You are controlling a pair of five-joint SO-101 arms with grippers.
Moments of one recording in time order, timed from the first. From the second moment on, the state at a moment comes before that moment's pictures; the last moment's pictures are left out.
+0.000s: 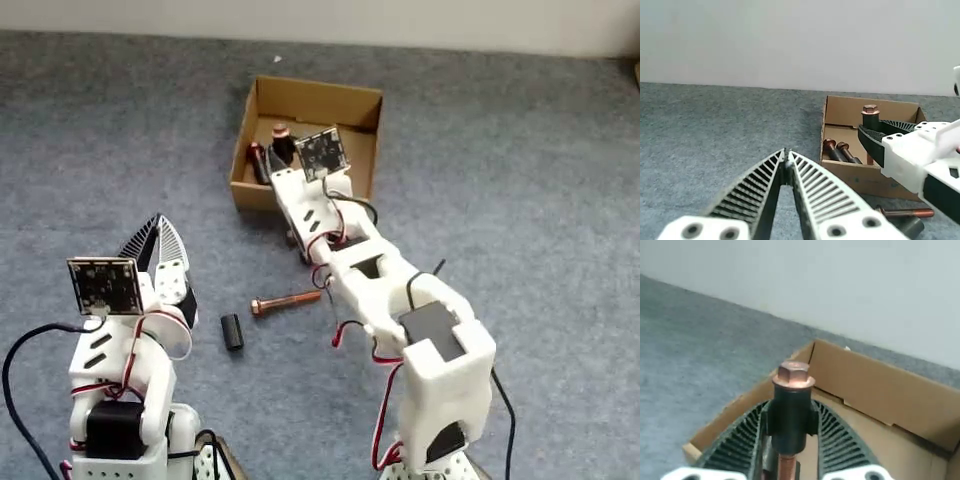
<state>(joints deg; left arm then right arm) -4.6 -103.7 78.5 45.9 7.4 -28.9 19.2 31.3 -33.3 5.1</state>
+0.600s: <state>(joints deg) -4.6 -103.7 78.8 45.9 7.4 -28.2 -0.8 30.1 2.6 5.0</state>
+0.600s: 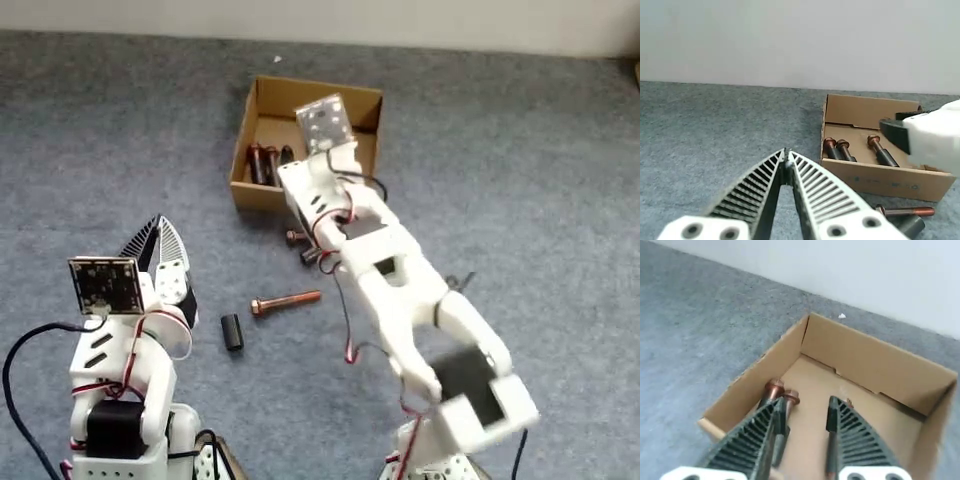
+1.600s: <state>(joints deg) -5.8 -103.7 78.8 45.9 7.4 -31.6 -5.8 24.0 50.8 -33.9</state>
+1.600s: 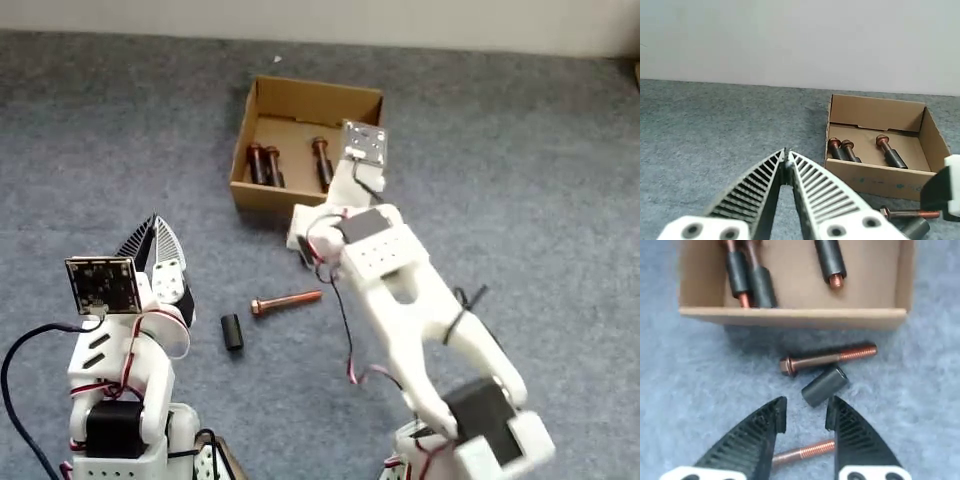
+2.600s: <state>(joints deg) -5.8 -103.7 78.8 45.9 7.4 -30.1 25.5 0.0 64.1 -47.0</state>
